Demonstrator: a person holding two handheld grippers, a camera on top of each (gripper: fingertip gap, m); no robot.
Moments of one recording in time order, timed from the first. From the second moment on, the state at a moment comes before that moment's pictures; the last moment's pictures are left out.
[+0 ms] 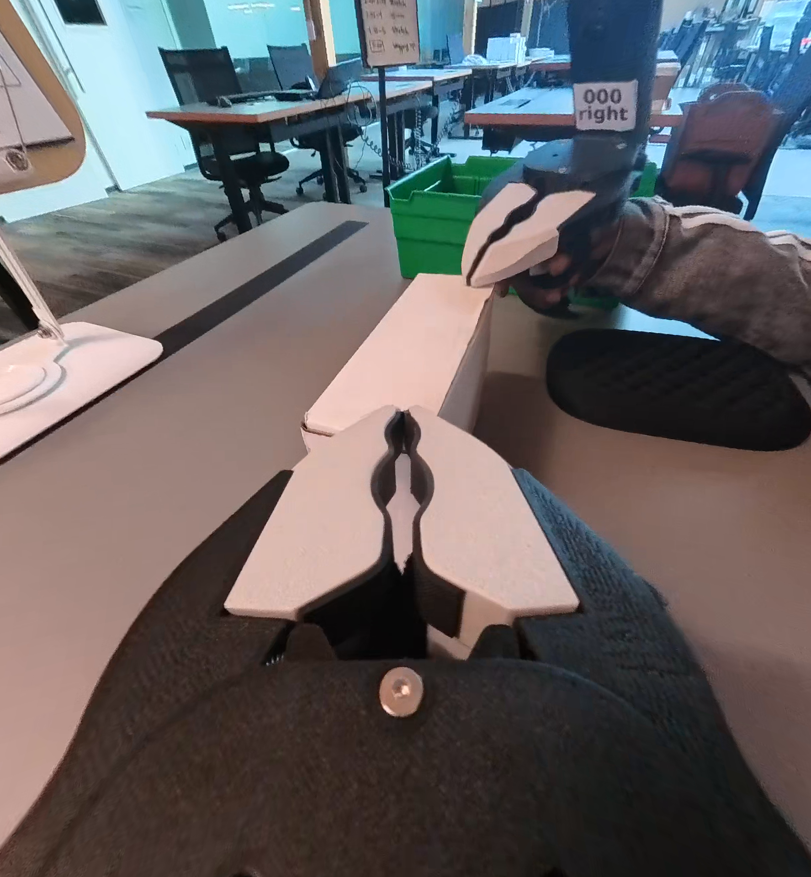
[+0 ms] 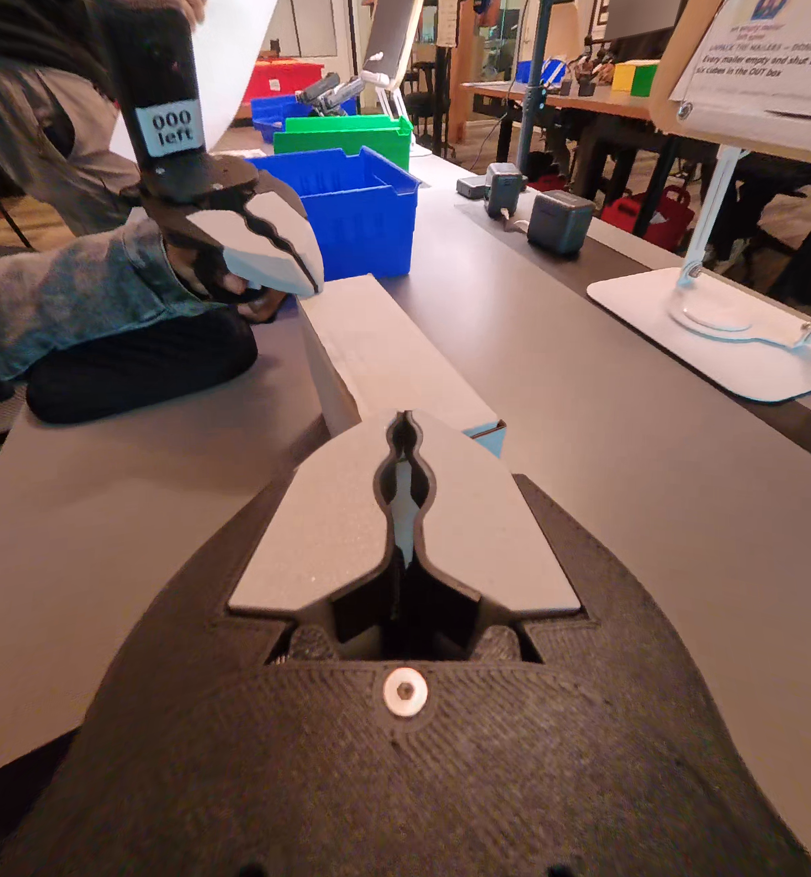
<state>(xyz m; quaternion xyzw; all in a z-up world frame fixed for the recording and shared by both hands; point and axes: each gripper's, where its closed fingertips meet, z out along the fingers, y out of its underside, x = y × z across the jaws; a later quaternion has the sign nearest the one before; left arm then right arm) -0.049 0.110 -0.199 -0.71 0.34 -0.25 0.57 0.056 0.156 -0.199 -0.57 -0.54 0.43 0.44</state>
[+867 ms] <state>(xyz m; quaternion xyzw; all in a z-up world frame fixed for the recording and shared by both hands) -0.059 0.118 -0.221 -0.77 0.08 -0.48 0.42 0.054 0.165 -0.221 -0.72 -0.36 0.54 0.24</state>
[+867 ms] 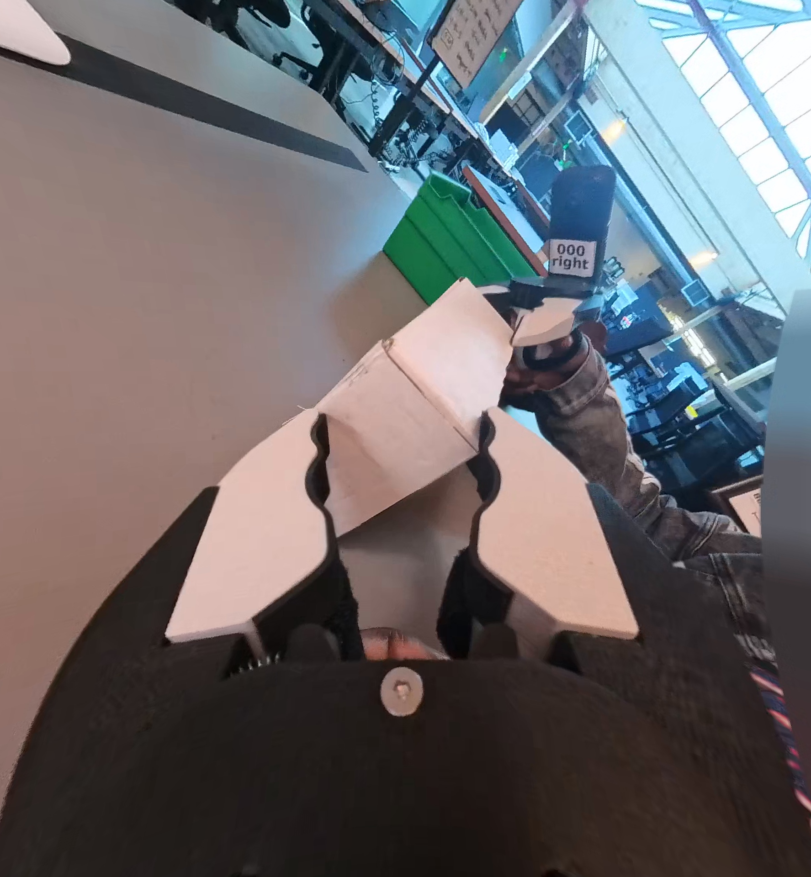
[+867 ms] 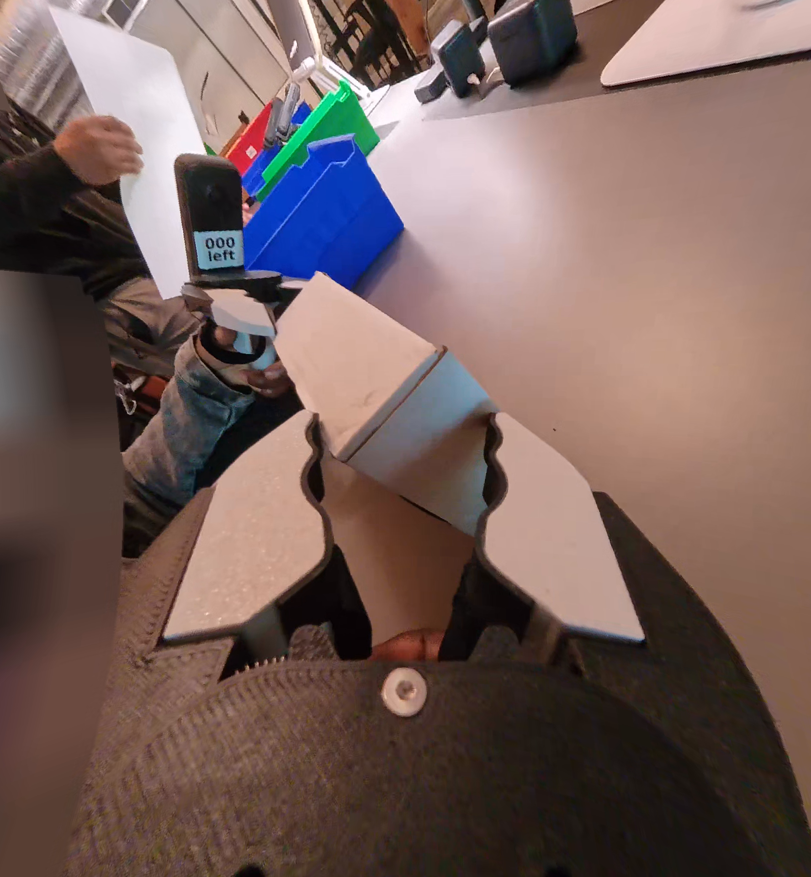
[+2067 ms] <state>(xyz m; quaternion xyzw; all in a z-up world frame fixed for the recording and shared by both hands) -0.067 0.109 -0.220 -0.71 0.31 -0.15 0.61 0.058 0.134 -0.234 -0.62 -0.70 0.22 0.29</state>
